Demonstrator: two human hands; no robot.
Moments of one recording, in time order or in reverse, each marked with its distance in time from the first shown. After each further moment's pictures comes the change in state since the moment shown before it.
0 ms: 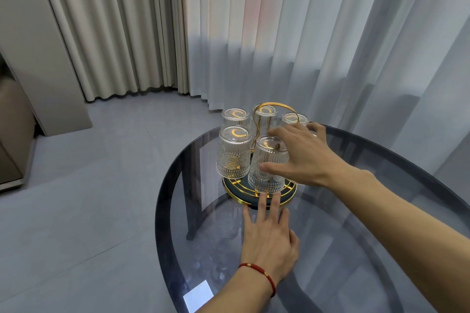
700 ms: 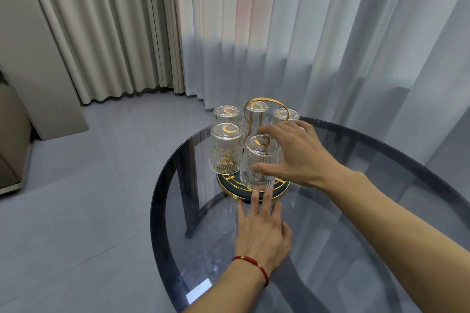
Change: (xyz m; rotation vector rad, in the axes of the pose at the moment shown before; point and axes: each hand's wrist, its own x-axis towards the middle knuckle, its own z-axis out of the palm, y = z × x) left_hand 0.000 0.002 -0.003 -0.005 -0.040 -0.023; right_hand -0.017 0.004 0.004 0.082 0.071 -0.066
